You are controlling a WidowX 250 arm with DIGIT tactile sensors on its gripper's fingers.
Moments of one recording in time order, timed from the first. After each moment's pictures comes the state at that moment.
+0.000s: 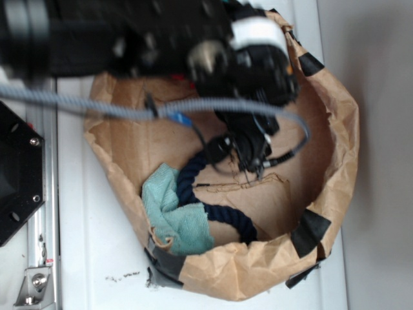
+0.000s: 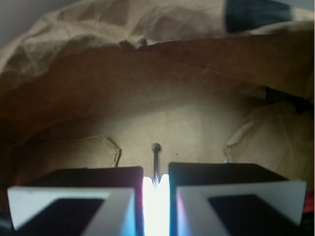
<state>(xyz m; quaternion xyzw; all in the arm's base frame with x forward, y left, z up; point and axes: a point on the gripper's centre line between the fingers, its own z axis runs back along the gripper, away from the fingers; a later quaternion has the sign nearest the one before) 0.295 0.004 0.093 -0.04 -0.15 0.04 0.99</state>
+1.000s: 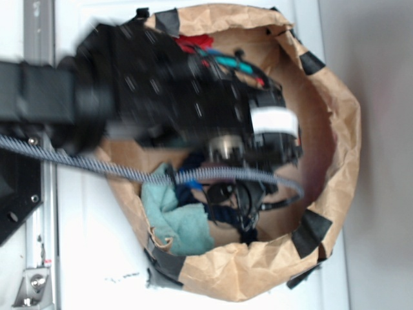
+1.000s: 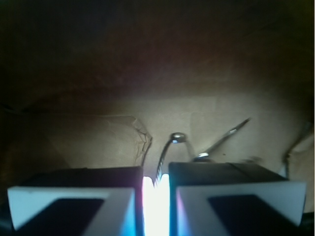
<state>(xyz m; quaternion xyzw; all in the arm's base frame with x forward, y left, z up) 0.294 -0.011 0.084 -0.07 -0.16 -0.01 0.99</state>
